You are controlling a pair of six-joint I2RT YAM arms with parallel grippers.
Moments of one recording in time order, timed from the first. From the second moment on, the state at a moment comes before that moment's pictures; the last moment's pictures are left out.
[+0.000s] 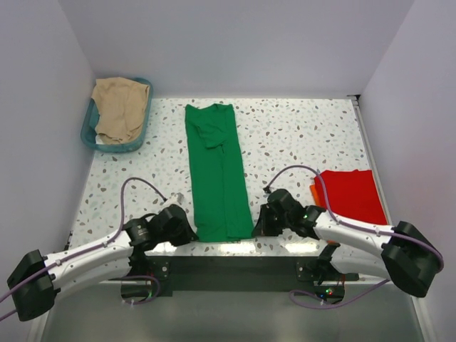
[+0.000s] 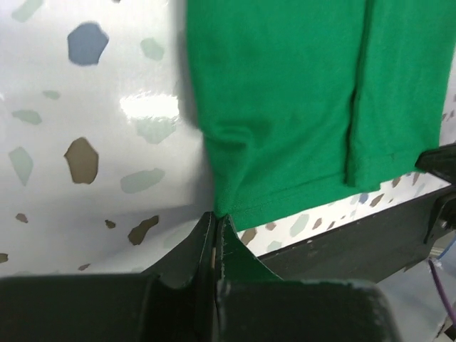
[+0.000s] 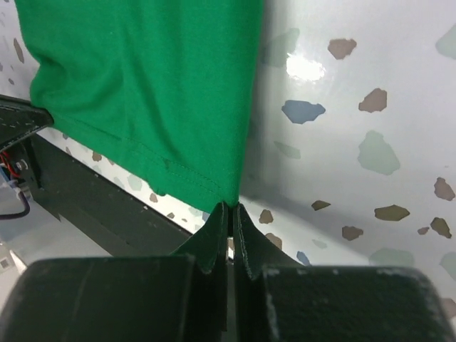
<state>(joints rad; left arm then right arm) -0.92 0.75 0.27 -0.45 -0.06 -1.12 0.86 1.12 0.40 -0.19 -0.18 0.88</state>
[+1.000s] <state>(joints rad) -0.40 1.50 0.93 -0.14 -0.06 -0.88 0.57 1.81 1.31 -0.31 -0.09 0.67</state>
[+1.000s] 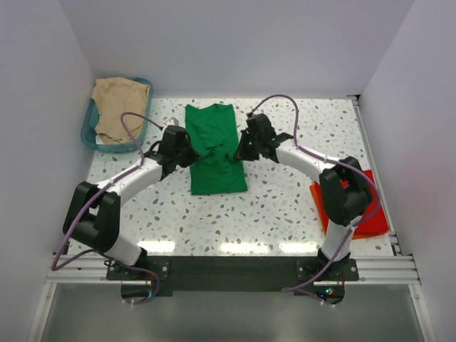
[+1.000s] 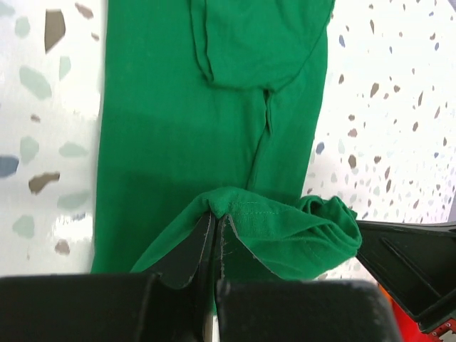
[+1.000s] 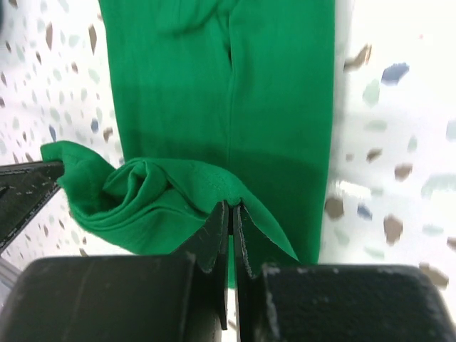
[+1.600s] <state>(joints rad) -0.27 1.73 1.02 -0.08 -0.03 -0.83 0.45 2.07 1.54 -0.27 -0.20 0.65</state>
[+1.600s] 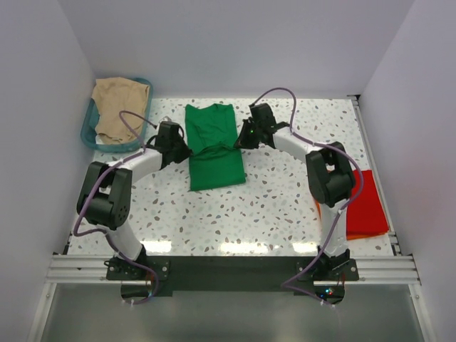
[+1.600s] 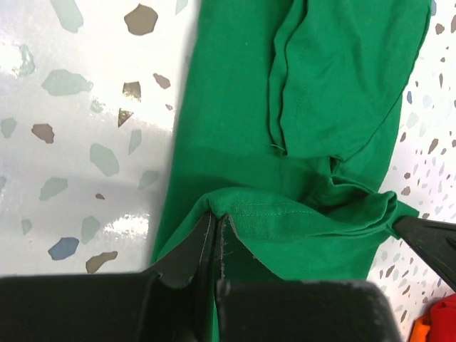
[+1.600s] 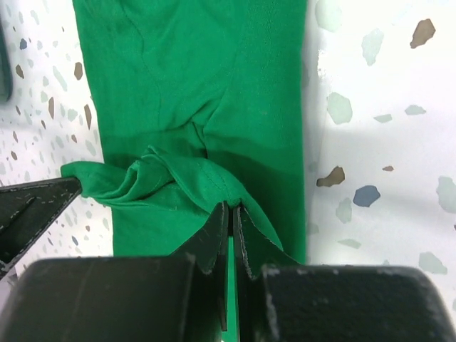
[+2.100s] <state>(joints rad) -0.22 1.75 1.01 0.02 0.03 -0.78 0.40 2.14 1.62 -0.28 -0.26 0.62</state>
